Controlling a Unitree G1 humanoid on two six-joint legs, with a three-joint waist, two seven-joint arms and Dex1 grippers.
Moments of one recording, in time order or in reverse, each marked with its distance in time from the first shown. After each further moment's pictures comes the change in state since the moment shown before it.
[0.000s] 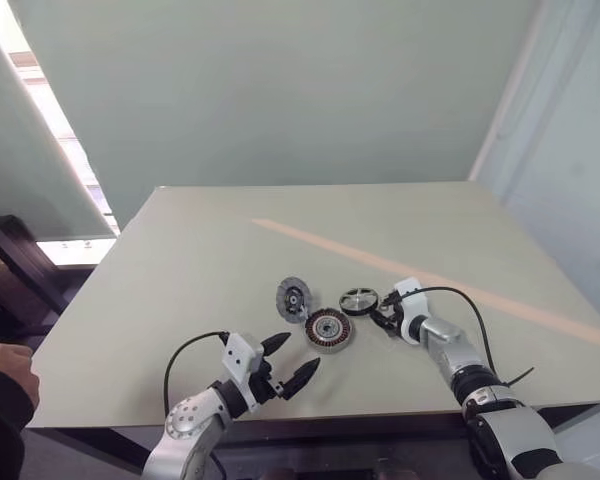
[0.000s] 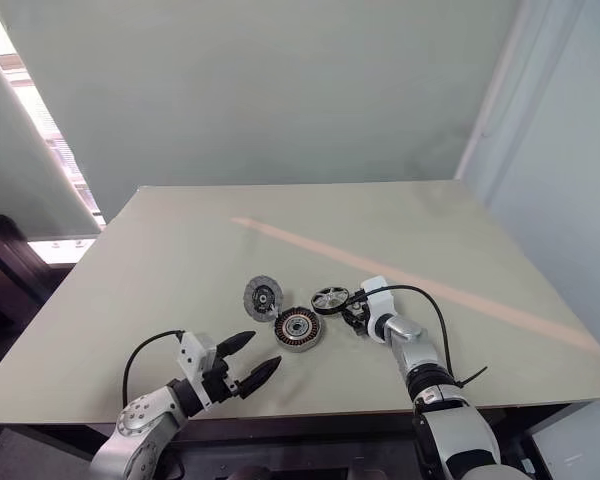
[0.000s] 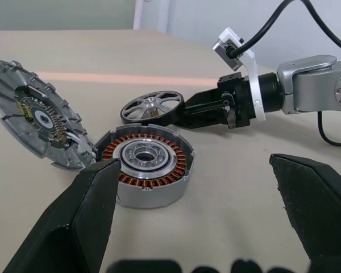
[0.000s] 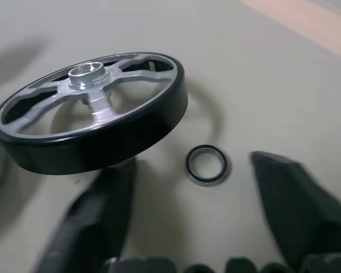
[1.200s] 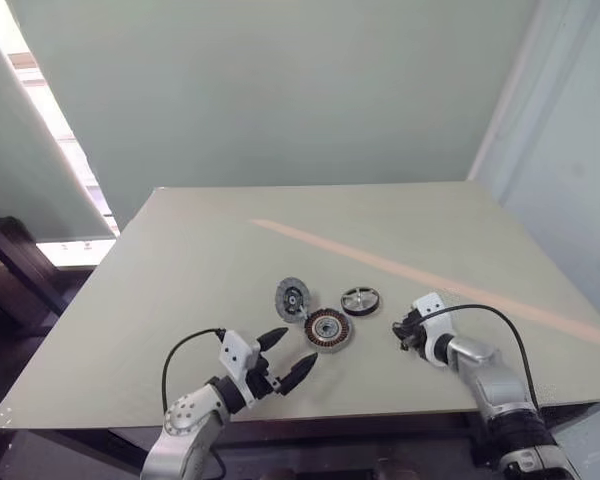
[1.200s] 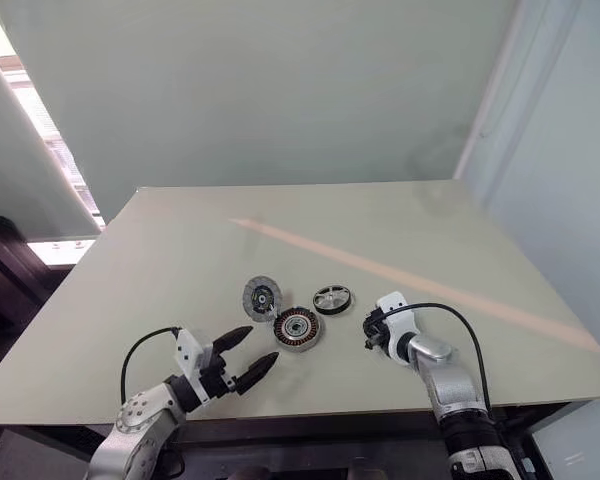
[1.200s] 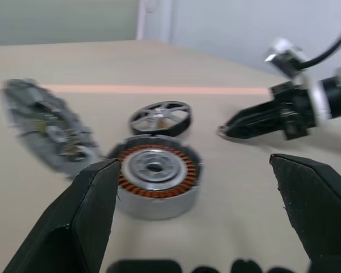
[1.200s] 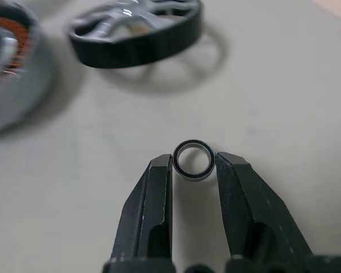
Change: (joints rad) left arm -0.023 0.006 0.045 0.051 -0.006 -0.058 -0.019; right arm 0.377 -0.115 0.030 -0.796 0.043 0.450 0.091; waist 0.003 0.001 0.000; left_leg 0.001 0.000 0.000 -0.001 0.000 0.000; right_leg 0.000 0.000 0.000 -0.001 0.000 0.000
